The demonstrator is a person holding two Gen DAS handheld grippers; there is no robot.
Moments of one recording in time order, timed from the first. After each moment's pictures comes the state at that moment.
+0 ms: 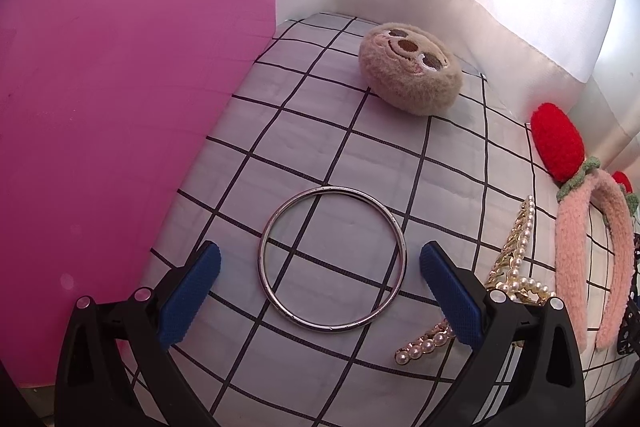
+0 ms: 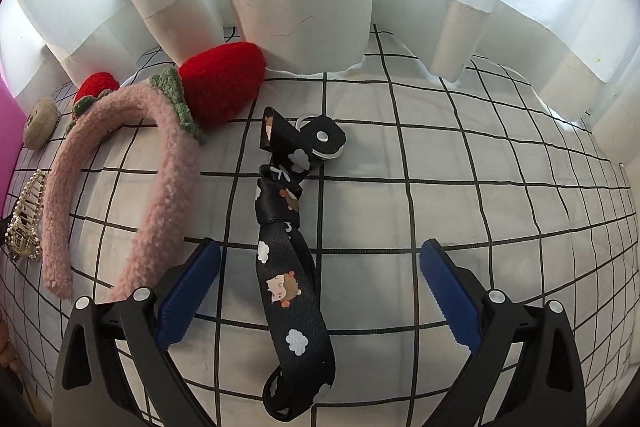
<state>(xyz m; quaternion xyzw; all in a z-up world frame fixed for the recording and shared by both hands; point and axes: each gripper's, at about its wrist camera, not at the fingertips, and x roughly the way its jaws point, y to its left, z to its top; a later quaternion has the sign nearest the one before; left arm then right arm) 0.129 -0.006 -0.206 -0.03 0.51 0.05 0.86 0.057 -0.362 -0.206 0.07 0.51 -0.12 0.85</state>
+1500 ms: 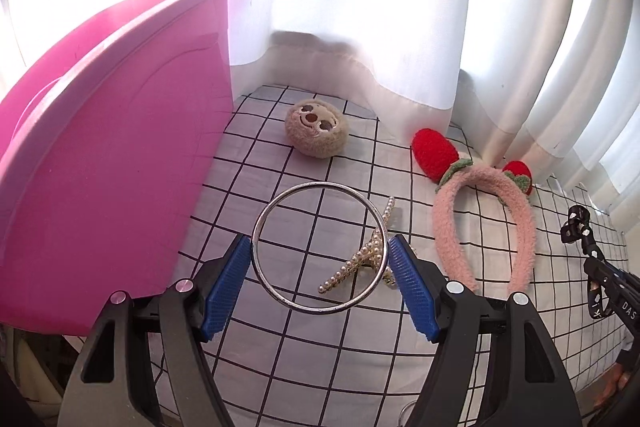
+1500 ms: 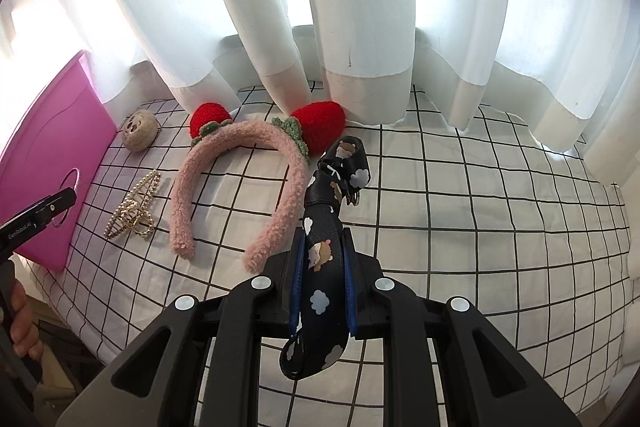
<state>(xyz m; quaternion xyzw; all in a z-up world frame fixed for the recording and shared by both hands) 0.068 -0.026 -0.097 -0.01 0.45 -0.04 0.89 0.004 -0.322 -0.114 0.09 0.46 -0.03 0.88</state>
